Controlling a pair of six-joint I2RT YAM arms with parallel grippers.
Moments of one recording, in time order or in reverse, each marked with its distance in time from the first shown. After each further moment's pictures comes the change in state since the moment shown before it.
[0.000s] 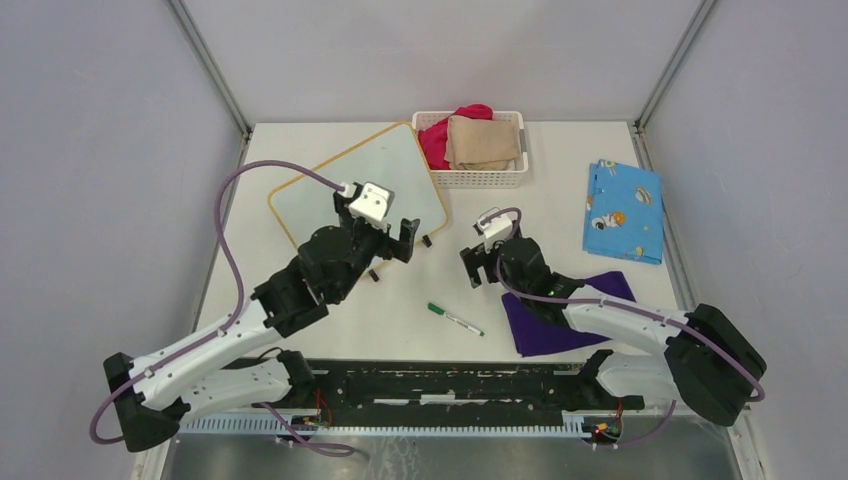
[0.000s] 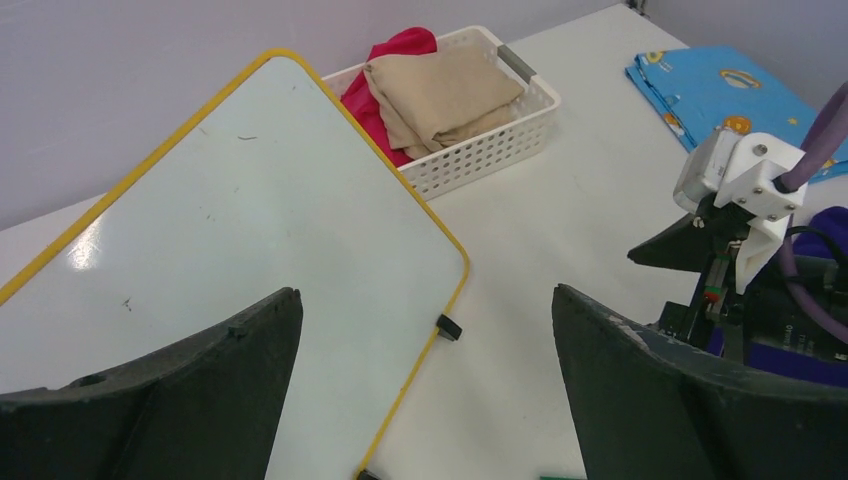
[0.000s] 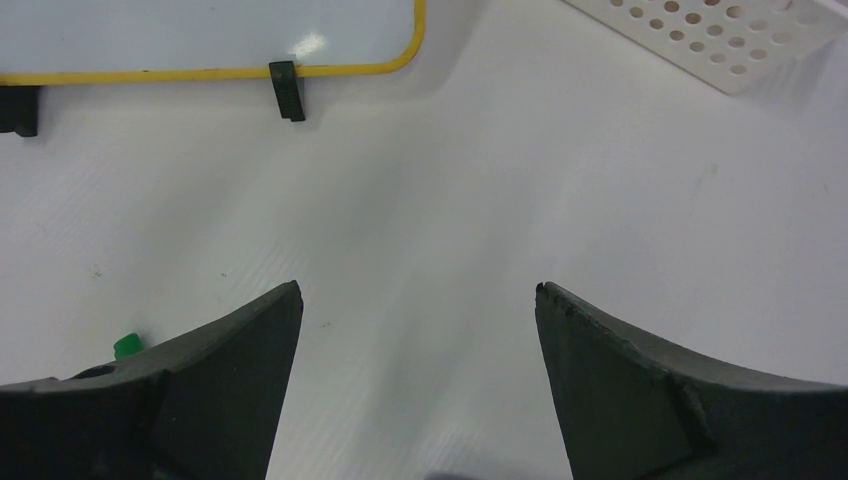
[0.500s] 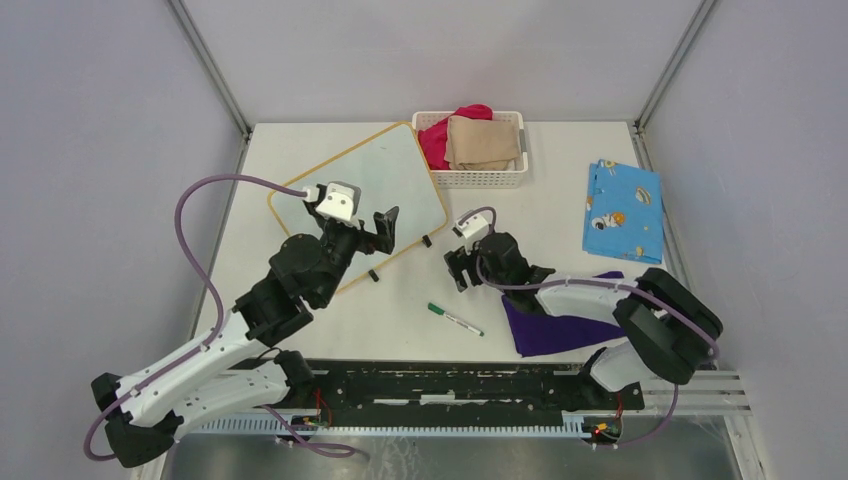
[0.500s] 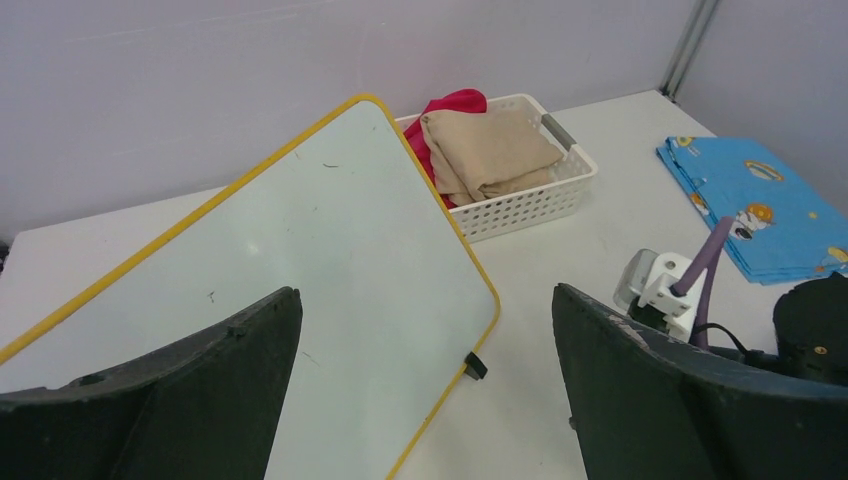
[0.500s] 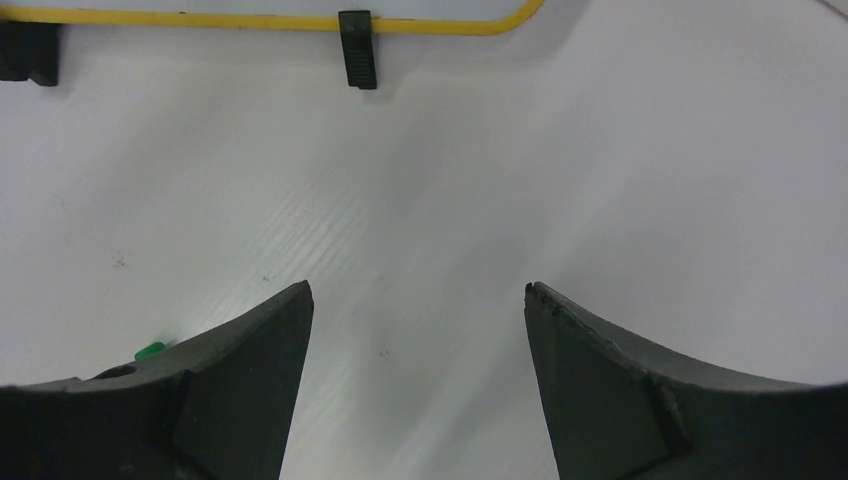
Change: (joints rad) left arm 0.036 -0.132 -0.042 0.067 -0.063 0.000; right arm 0.000 0.223 0.035 0.093 -0.134 0.018
